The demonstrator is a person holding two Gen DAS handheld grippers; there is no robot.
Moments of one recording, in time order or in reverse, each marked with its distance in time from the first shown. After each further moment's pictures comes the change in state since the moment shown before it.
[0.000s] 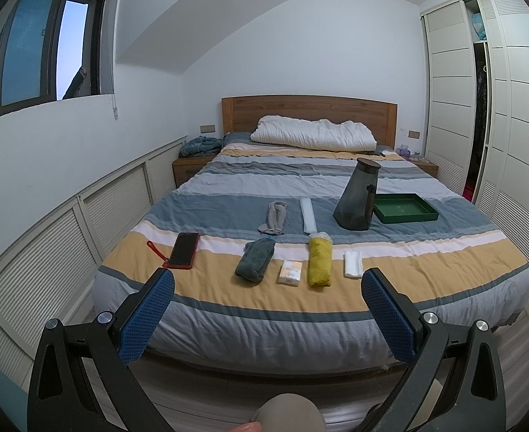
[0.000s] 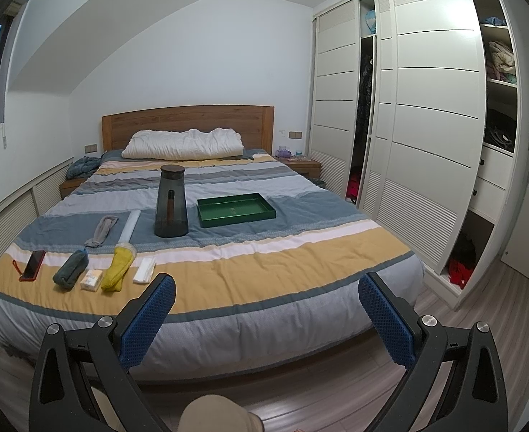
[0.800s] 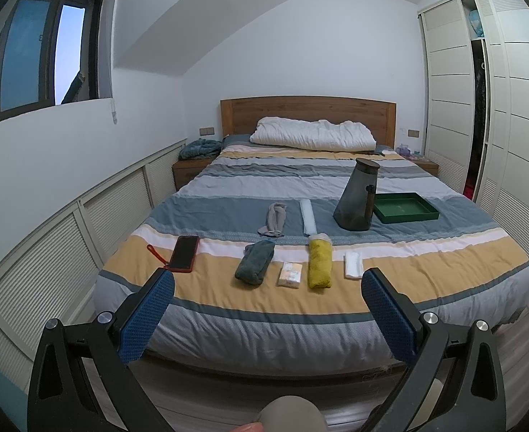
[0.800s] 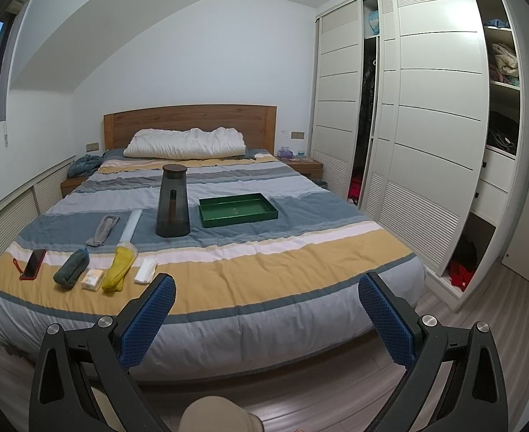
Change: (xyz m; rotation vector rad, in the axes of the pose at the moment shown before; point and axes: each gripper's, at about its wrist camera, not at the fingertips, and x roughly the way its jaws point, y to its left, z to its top) left arm -0.002 -0.001 0.003 0.005 -0.001 0.000; right arm 0.001 0.002 0.000 -0.004 -0.004 0.001
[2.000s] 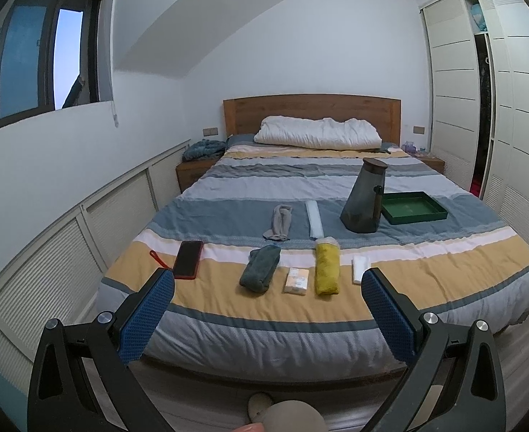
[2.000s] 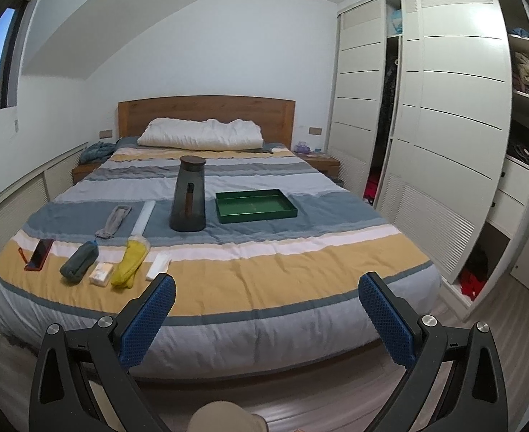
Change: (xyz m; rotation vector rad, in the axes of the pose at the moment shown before) left arm 0.026 0.001 0.016 0.020 0.010 0.030; right arm 0.036 0.026 0.017 -0.059 0.022 0.055
